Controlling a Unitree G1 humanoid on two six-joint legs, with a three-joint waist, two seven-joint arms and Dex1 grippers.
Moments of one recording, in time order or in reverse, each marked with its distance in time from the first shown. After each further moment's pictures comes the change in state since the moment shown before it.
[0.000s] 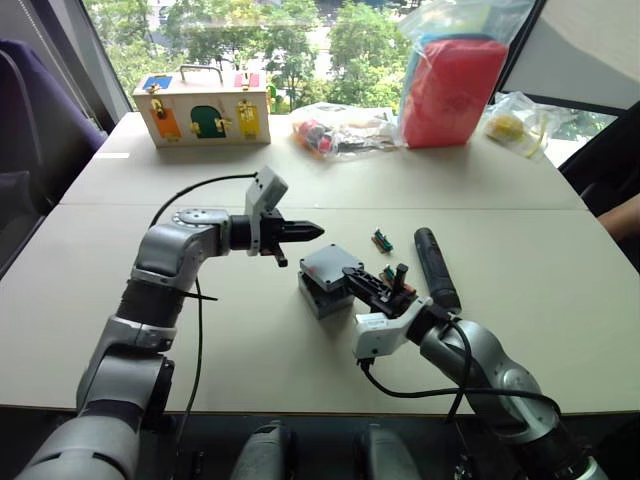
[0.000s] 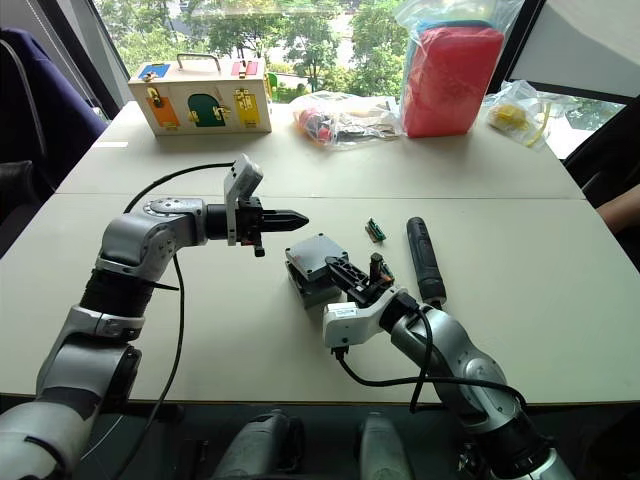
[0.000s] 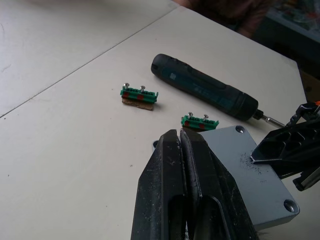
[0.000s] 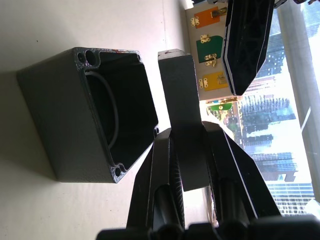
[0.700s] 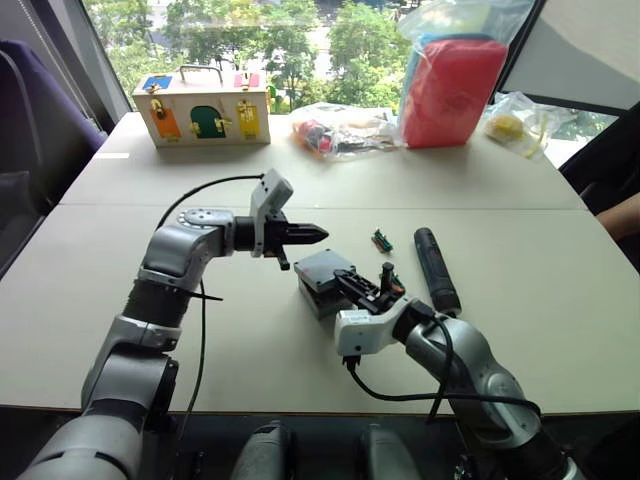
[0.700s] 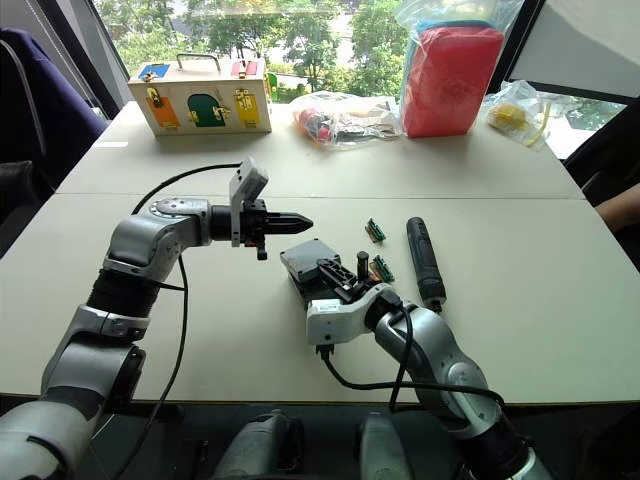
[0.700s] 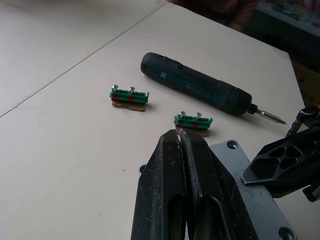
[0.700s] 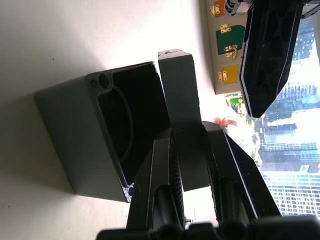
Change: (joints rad) left arm -0.004 -0.015 -0.022 0.024 0.049 -0.053 -0.063; right arm -0.017 0.084 0.041 -0.079 -0.075 0.128 0.165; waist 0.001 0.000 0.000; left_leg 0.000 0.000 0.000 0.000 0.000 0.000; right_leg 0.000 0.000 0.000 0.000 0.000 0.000
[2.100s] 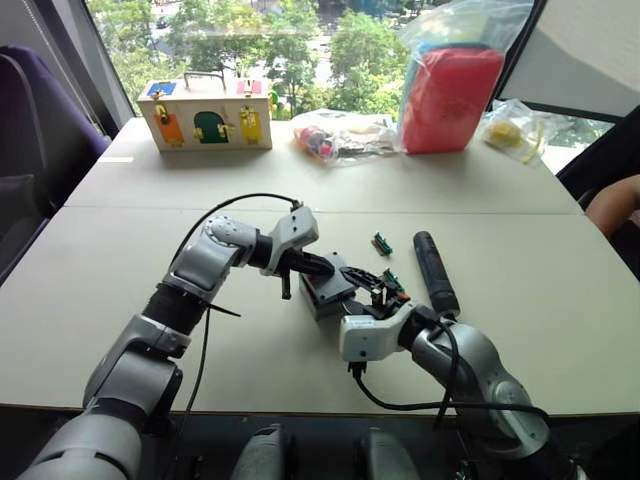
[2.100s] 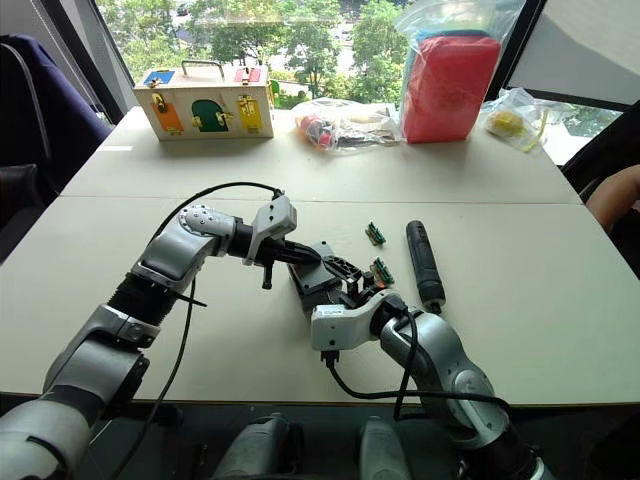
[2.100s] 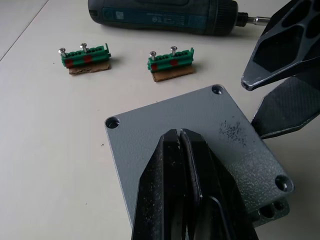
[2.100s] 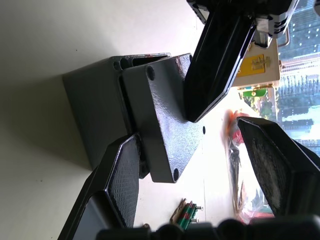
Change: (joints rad) left arm 0.003 0.001 -0.216 0.115 0.251 -0.321 -0.136; right arm 0.038 -0.034 0.002 -0.038 0.042 0.028 0.085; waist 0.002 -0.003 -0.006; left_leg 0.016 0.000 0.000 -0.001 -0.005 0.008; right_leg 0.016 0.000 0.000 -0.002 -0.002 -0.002
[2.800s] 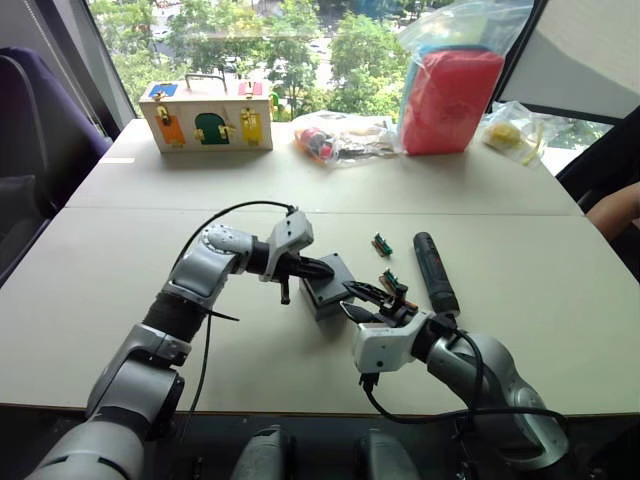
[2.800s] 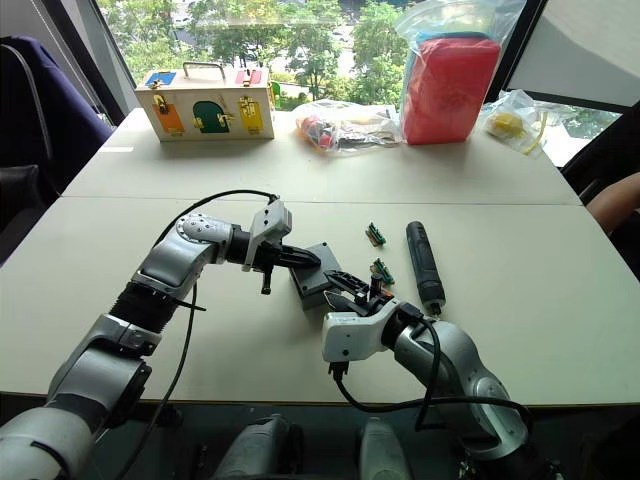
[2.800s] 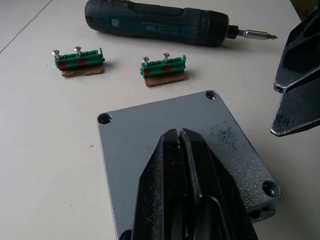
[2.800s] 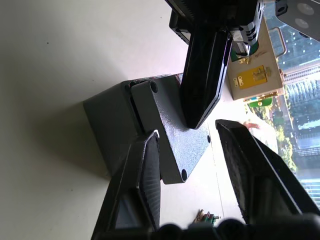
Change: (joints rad) left arm 0.048 -0.023 0.080 -0.010 -0.059 0.043 -0.037; right arm 0.079 -0.037 -0.077 -0.020 0.191 -0.056 -0.056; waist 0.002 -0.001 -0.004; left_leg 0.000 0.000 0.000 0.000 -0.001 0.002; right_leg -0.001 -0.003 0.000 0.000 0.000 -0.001
